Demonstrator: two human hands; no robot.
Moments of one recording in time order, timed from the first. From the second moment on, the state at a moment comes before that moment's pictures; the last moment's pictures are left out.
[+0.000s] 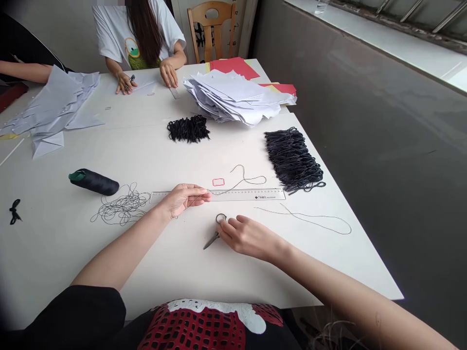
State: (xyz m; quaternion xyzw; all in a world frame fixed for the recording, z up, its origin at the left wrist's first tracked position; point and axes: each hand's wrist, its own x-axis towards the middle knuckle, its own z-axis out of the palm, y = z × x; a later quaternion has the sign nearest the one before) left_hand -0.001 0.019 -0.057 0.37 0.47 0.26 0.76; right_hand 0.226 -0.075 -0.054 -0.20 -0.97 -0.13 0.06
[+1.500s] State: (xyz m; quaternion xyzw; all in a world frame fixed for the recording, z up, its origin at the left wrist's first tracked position) left_hand 0.001 0.015 -0.056 0.37 0.45 0.26 0.77; right_hand 0.199 -0.053 -0.042 -0.48 -0.72 0.50 0.10
